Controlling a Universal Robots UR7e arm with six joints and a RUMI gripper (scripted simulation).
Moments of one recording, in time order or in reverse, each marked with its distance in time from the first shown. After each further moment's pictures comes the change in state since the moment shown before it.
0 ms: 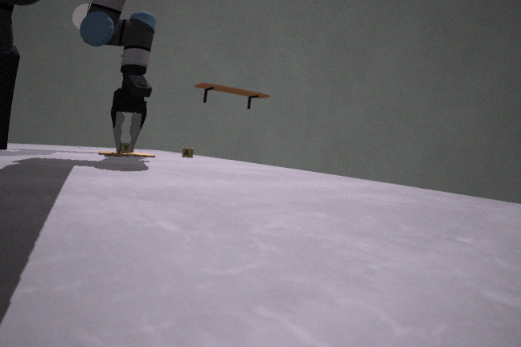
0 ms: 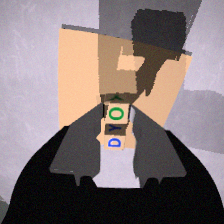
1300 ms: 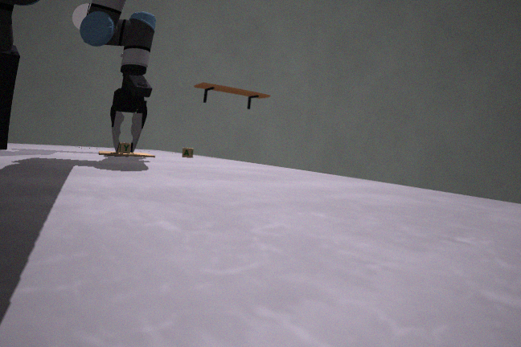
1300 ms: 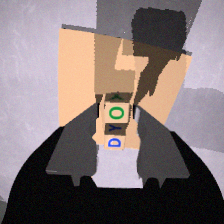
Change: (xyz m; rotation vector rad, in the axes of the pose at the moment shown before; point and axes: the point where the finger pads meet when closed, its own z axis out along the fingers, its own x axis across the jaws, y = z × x) arm 0.000 0.000 0.000 0.000 0.000 0.000
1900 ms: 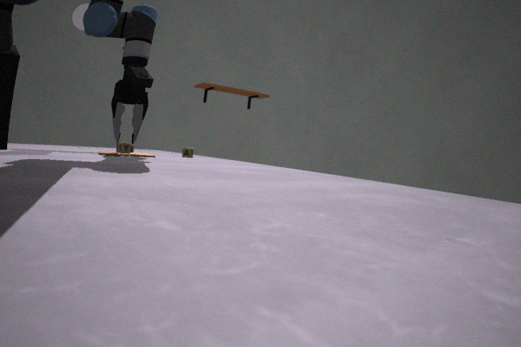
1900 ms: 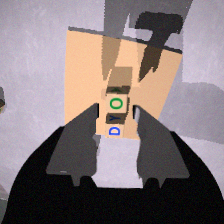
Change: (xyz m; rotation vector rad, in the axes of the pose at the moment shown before) arm 0.000 0.000 -0.022 0.000 -0.001 0.000
